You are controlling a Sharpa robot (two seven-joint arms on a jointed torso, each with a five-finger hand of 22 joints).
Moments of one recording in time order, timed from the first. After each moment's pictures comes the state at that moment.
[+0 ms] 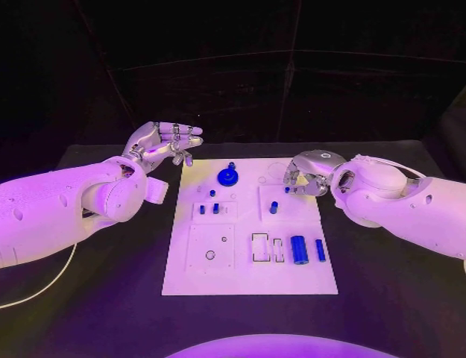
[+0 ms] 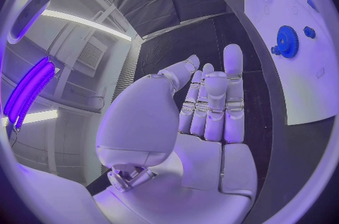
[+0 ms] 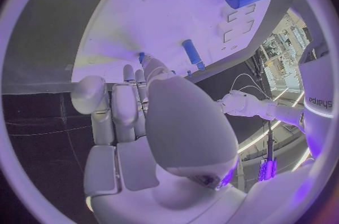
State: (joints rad) left arm 1.26 -0.86 -0.12 1.44 -0.11 -0.30 0.45; left_hand 1.33 -0.10 0.46 -0.08 0.05 0.99 0.17 0.12 0.07 1.11 0.10 0.21 0.08 1.27 0.01 1.11 0.70 0.17 1.21 0.11 0.63 0.73; right arm 1.17 -0.79 -0.02 1.46 -1.68 -0.18 -0.19; right_hand 1.61 -0.10 0.16 0.26 0.22 1.00 0.16 0.10 0.07 1.08 0.09 0.17 0.18 1.47 0.00 1.20 1.14 0.12 1.32 0.11 1.23 0.98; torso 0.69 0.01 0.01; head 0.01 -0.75
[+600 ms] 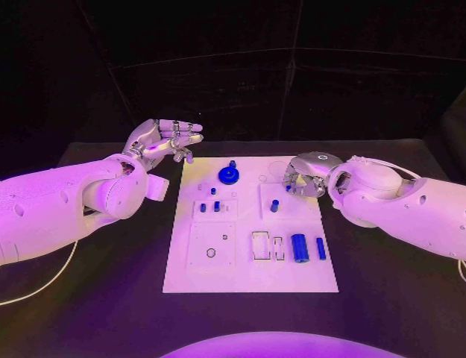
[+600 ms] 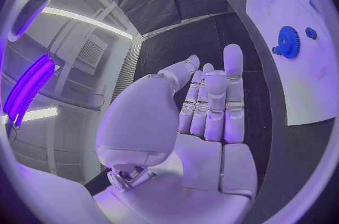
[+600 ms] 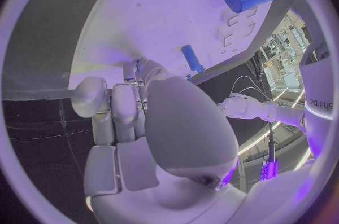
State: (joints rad) left arm 1.26 -0.86 -0.12 1.44 -0.08 -0.29 0.46; left_hand 1.33 -0.10 0.46 -0.08 0.05 0.99 0.17 0.12 0.07 1.11 0.10 0.21 0.08 1.26 0.01 1.10 0.68 0.17 1.20 0.11 0.63 0.73; right arm 1.15 -0.77 -0.01 1.44 -1.69 -0.16 -0.18; right_hand 1.62 -0.11 0.26 0.23 0.22 1.05 0.15 0.10 0.07 1.14 0.08 0.14 0.13 1.47 0.00 1.20 1.12 0.12 1.33 0.10 1.25 1.00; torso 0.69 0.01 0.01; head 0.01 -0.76
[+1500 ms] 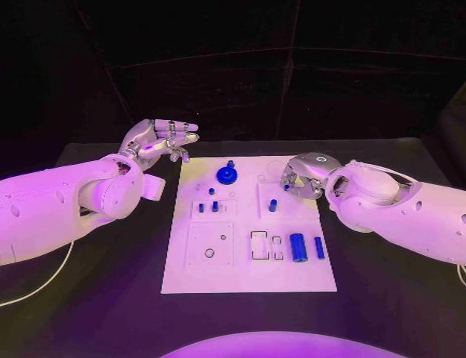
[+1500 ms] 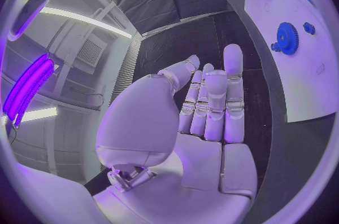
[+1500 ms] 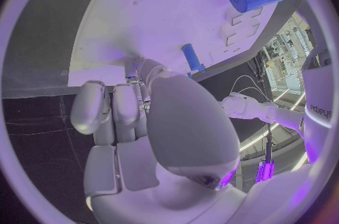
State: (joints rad) left arm 1.26 -0.86 -0.12 1.42 -0.08 -0.29 0.46; left_hand 1.33 -0.10 0.46 -0.08 0.05 0.99 0.17 0.12 0.07 1.10 0.10 0.21 0.08 1.26 0.02 1.10 0.68 0.17 1.20 0.11 0.63 0.73; right arm 1.14 -0.78 -0.02 1.46 -1.72 -0.24 -0.21; right_hand 1.58 -0.11 0.37 0.14 0.17 1.14 0.13 0.11 0.08 1.26 0.05 0.12 0.11 1.47 -0.02 1.20 1.09 0.10 1.38 0.08 1.32 1.12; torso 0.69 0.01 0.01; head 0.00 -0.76
